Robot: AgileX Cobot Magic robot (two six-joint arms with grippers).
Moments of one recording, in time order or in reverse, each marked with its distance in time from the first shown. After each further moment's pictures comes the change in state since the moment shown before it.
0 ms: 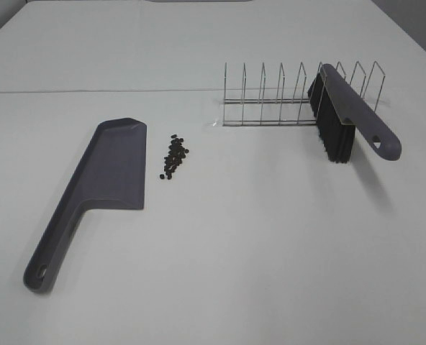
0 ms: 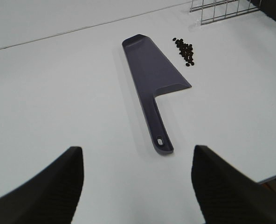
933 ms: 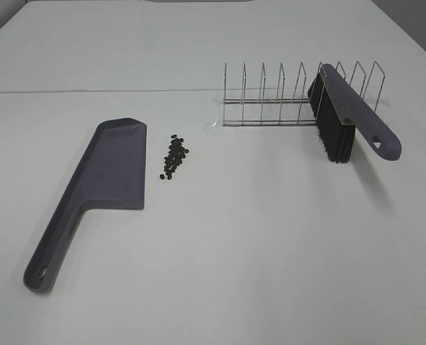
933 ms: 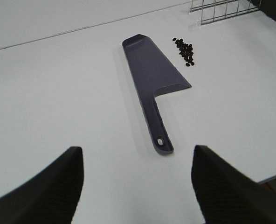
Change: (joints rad) left arm 0.000 0.000 0.000 0.000 0.000 0.000; right arm 0.000 0.000 0.000 0.000 0.000 0.000
